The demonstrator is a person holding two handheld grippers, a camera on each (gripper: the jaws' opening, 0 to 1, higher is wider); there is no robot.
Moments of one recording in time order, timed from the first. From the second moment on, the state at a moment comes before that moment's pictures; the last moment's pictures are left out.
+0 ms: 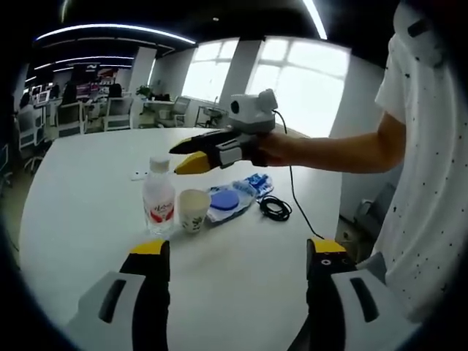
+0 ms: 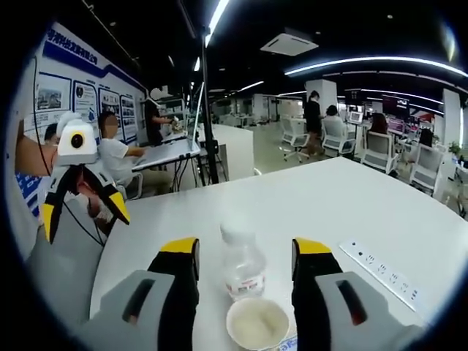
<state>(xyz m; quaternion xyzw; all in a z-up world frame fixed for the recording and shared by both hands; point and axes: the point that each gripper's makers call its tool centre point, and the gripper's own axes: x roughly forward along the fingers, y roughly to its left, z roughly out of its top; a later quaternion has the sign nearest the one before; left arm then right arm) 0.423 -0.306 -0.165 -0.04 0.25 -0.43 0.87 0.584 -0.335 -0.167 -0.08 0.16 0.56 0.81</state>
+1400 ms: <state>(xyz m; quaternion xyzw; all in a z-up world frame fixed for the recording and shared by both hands) 0.432 -0.333 -0.135 -0.01 0.23 -0.47 0.85 0.540 -0.475 -0.127 -0.08 0.15 0.44 0.88</state>
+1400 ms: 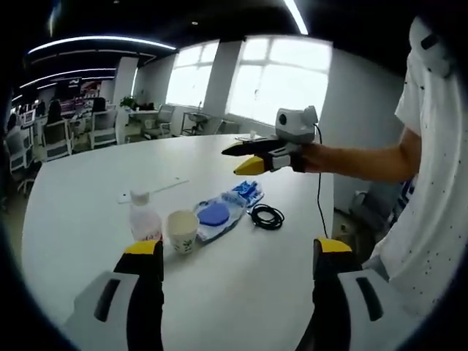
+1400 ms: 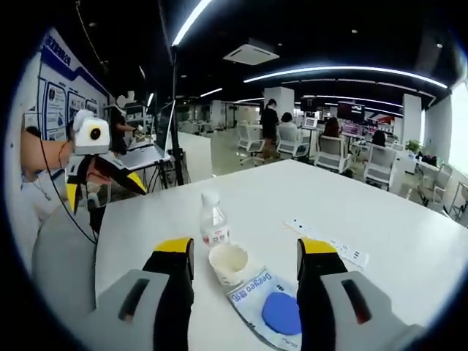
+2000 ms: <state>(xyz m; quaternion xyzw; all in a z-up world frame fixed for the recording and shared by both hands) 0.425 -0.347 -0.129 0.02 0.23 -0.48 0.85 0.494 -0.554 -0.124 -0.07 0.15 0.37 0.91</state>
